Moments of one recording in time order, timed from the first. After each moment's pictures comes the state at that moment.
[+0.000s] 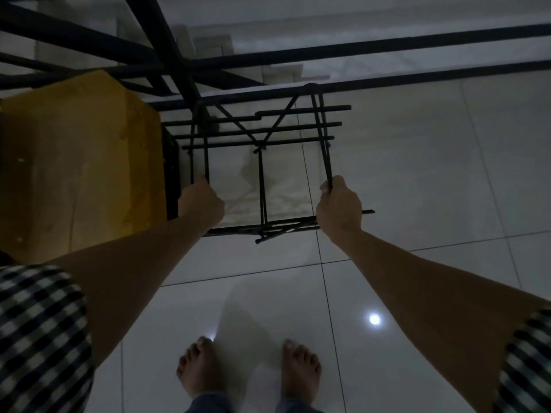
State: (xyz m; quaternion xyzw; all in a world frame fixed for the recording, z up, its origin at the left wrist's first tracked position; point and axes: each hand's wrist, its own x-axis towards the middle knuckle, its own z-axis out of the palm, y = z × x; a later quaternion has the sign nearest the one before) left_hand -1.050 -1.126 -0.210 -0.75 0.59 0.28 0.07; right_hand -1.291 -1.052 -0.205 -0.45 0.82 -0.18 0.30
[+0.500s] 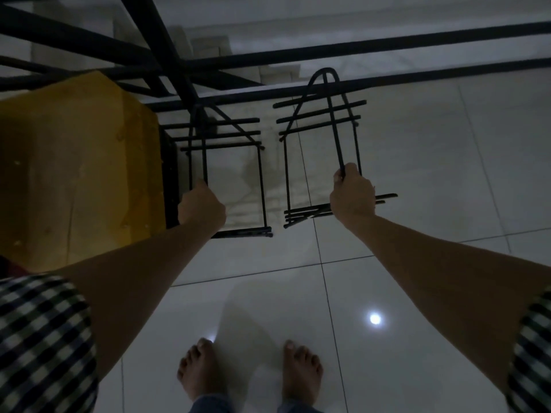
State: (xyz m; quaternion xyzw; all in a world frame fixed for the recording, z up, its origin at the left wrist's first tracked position) left_hand -1.058 -1.116 -0.206 -0.77 0.58 0.27 0.08; right_hand -1.320 -1.068 -0.202 -0.46 0.83 -0.16 0.26
